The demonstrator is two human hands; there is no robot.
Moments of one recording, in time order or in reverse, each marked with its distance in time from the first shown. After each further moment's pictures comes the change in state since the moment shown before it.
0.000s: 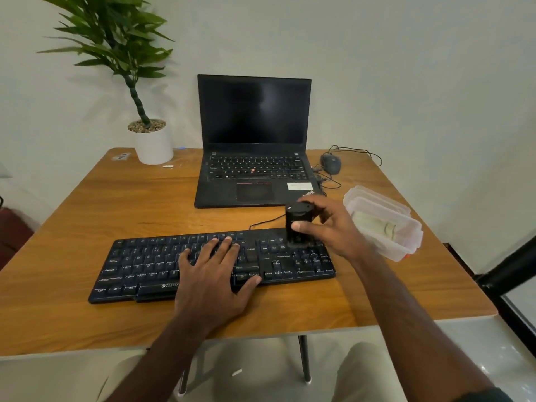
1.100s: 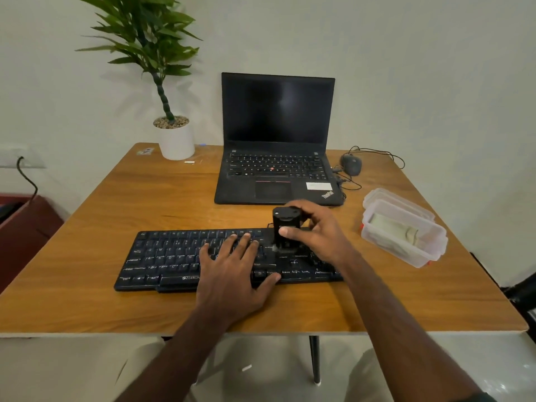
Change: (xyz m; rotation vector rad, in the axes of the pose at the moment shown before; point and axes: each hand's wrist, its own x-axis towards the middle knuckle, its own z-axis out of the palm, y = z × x) left_hand -0.001 0.003 0.000 0.017 0.011 -0.016; right_hand 0.009 -0.006 0.054 0.054 -0.052 0.050
